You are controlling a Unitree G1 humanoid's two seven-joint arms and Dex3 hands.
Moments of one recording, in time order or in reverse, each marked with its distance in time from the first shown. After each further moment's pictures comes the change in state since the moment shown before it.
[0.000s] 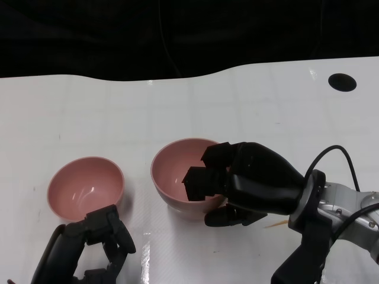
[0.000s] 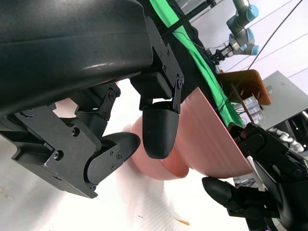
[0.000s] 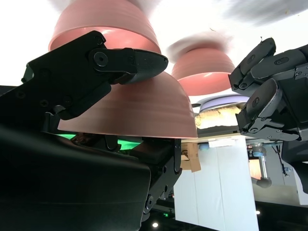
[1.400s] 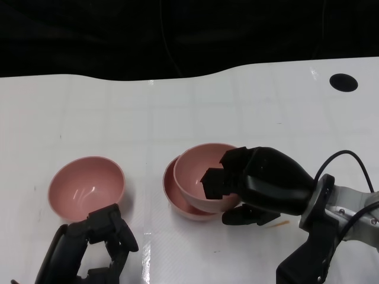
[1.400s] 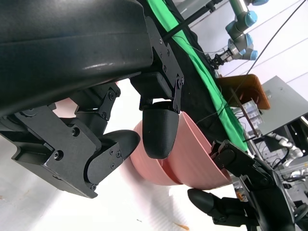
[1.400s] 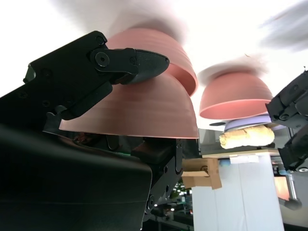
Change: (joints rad) left arm -0.012 -0.014 -0.004 0.027 0.029 -0.021 0.040; right arm -0.075 -0.016 0.097 0.251 -0.059 0.008 -0.172
